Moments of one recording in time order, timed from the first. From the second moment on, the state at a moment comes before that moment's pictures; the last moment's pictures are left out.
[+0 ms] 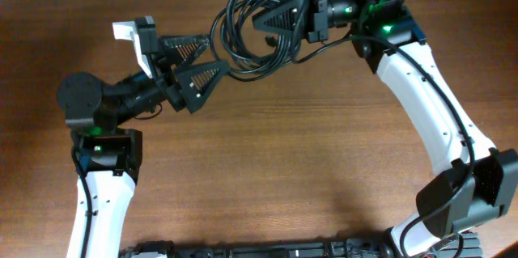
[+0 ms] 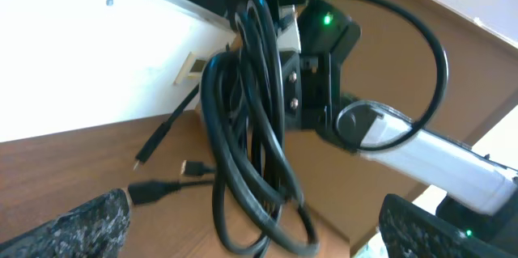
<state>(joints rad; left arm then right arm) -0.01 1.15 0.93 0.45 1.09 -0.74 0.25 1.75 1.62 0.14 -1.48 0.64</state>
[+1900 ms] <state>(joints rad) -0.01 1.15 0.93 0.42 1.03 -0.83 0.32 1.78 1.62 0.10 -1.50 0.61</state>
